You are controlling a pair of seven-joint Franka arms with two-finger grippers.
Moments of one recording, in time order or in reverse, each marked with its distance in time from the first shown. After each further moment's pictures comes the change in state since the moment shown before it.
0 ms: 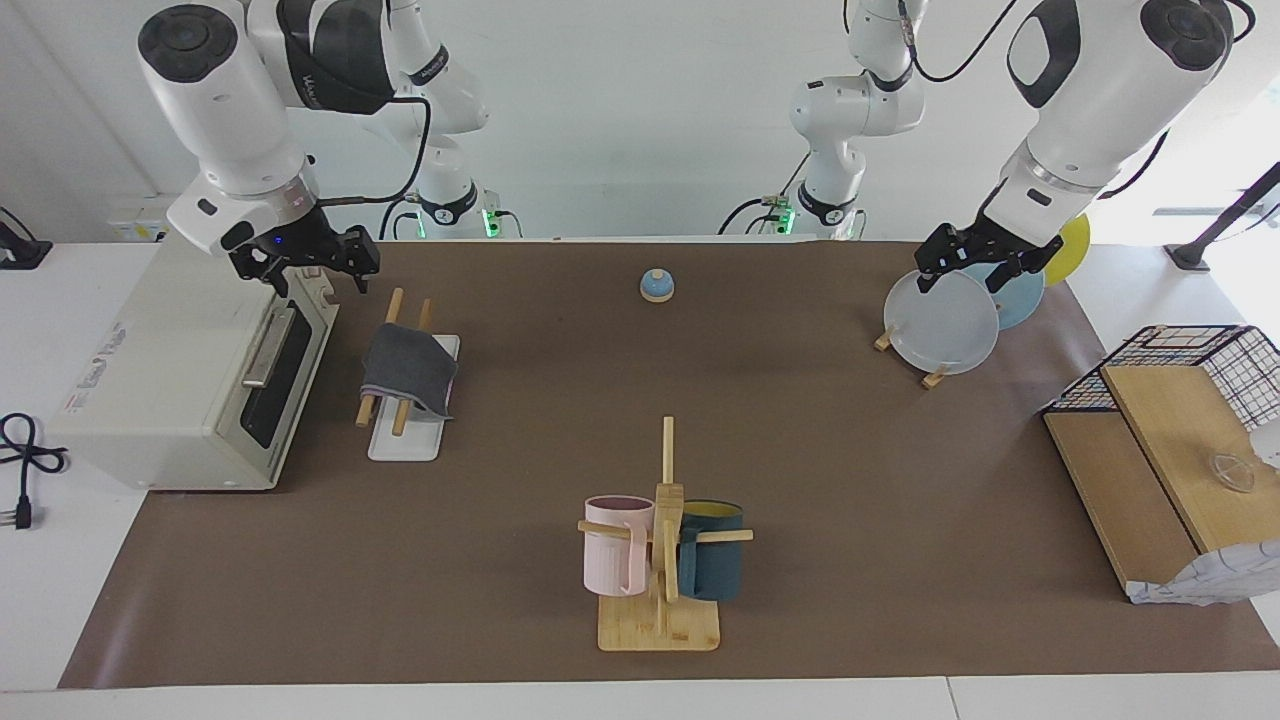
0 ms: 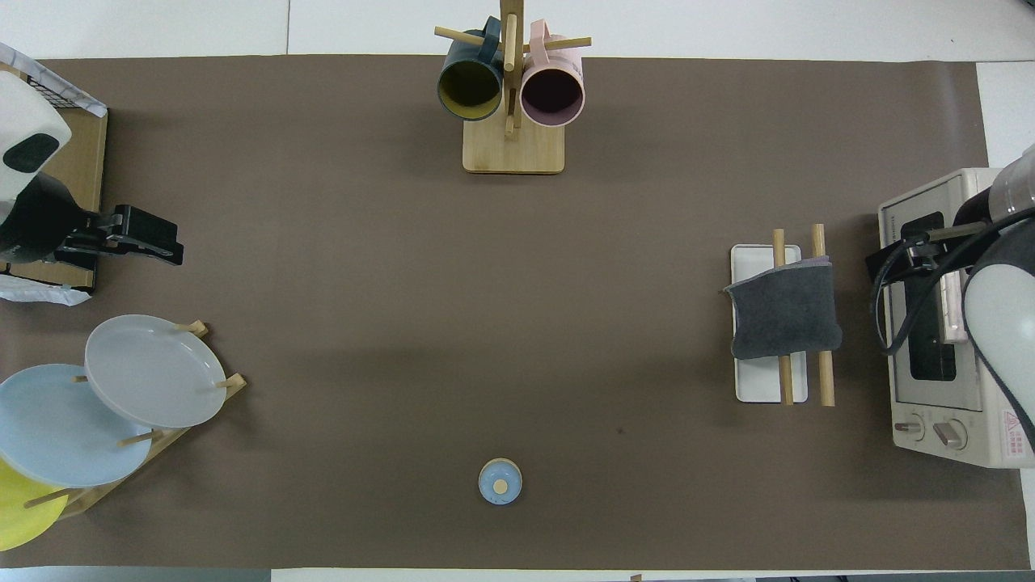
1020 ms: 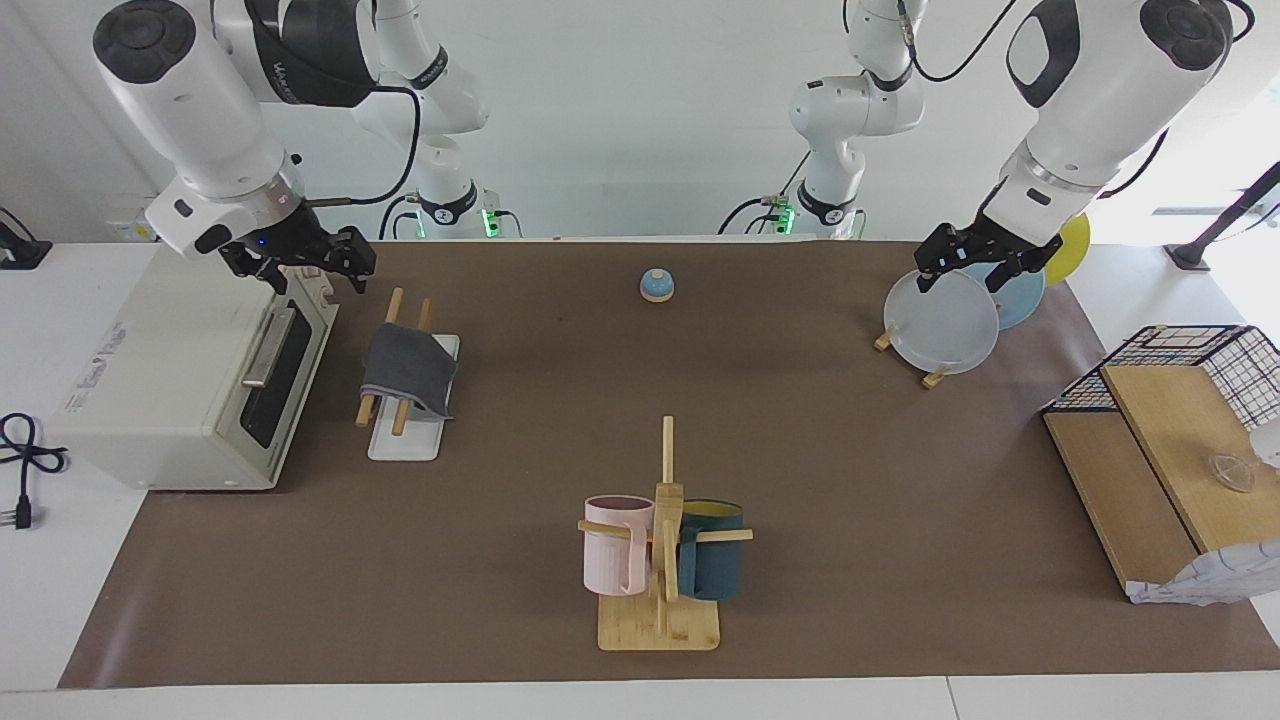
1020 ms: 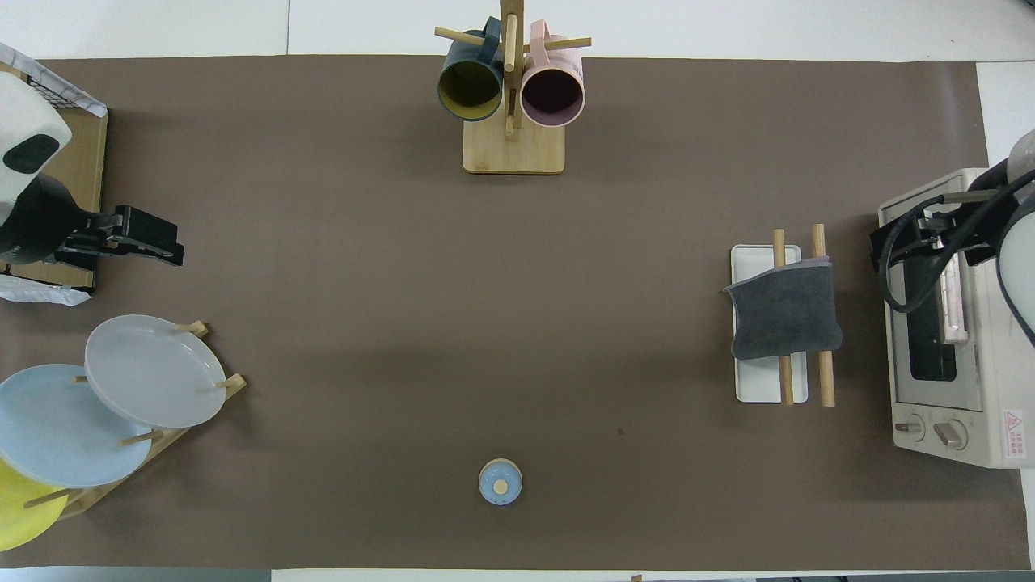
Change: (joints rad) left arm 0.000 0.000 0.000 0.000 0.000 0.000 0.000; right arm -0.004 0.054 -0.004 0.112 0.048 -0.092 0.072
